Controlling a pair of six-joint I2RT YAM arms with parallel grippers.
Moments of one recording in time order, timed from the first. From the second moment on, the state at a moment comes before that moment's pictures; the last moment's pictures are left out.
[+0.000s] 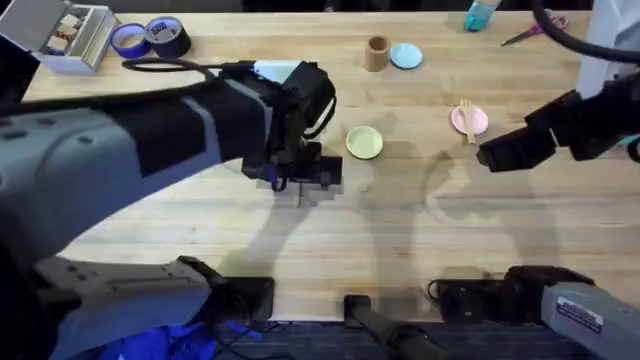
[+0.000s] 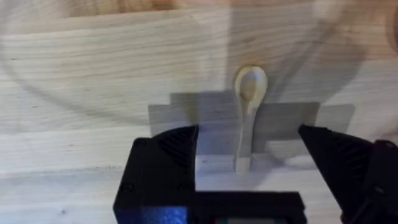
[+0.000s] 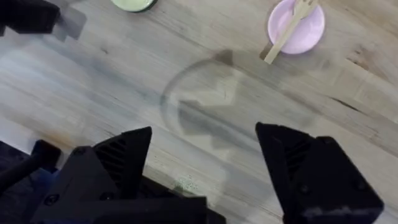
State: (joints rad) left arm -0.55 1.52 0.87 -0.80 -0.02 -0.52; right arm -0.05 1.13 1.21 -1.35 -0.23 -0.50
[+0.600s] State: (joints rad) left arm -0.55 1.56 0.90 -0.83 -0.01 -0.51; right arm -0.05 1.13 1.21 -1.35 -0.23 -0.50
